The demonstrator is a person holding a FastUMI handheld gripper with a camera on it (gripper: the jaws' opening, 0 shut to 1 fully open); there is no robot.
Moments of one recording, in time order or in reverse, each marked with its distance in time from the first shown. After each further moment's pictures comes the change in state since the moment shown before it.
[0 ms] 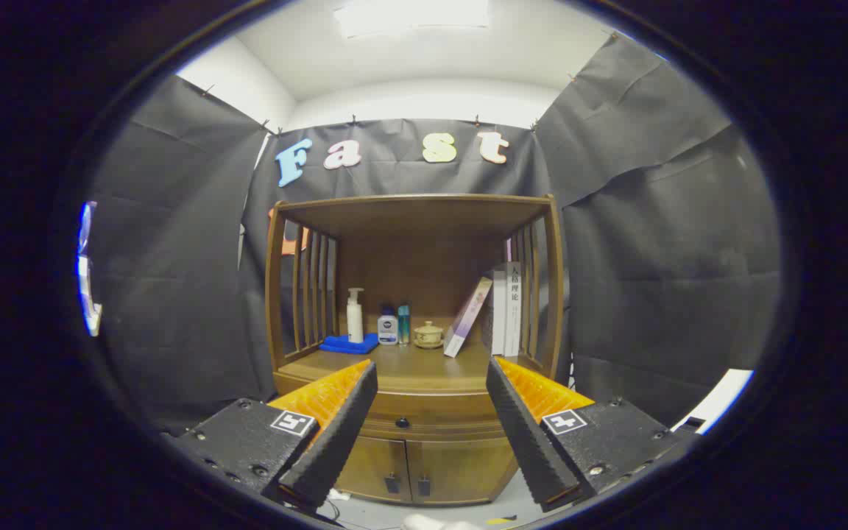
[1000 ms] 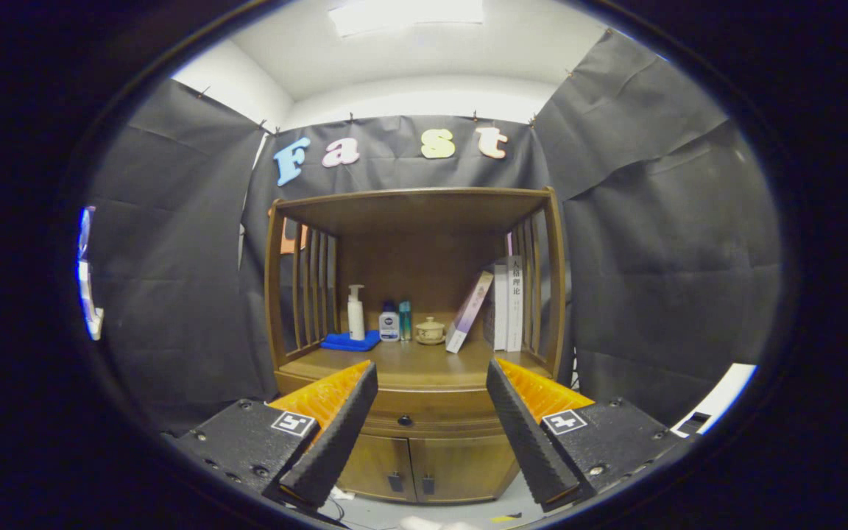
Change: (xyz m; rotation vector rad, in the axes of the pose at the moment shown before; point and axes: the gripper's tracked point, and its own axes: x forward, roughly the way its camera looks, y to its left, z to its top) arm 0.011 0.000 -0.016 -0.005 0.023 -0.002
